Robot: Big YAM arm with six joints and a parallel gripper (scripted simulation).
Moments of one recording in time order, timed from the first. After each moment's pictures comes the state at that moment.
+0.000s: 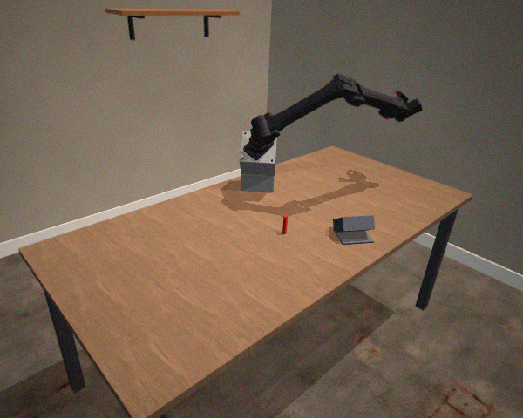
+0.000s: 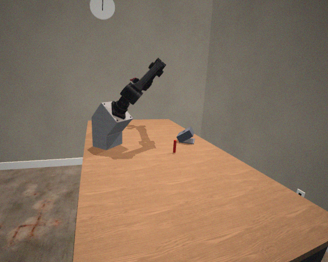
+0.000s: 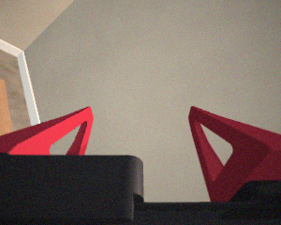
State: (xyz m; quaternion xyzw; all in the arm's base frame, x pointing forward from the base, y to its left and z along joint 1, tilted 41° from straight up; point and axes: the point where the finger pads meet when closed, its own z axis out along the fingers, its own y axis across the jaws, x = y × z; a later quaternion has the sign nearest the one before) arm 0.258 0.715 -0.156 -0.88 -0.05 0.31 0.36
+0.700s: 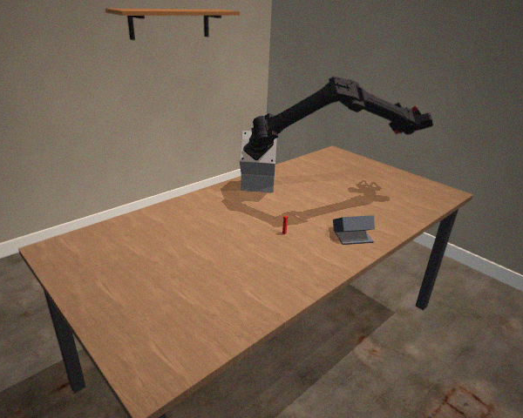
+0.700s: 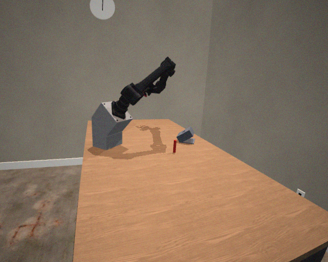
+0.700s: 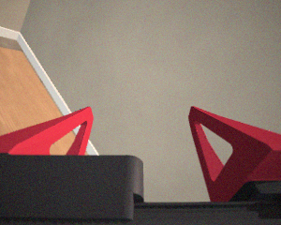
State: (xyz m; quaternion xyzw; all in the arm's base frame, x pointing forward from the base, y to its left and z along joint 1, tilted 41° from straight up) arm 0.379 0.641 -0.095 -0.90 0.10 0.23 0.34
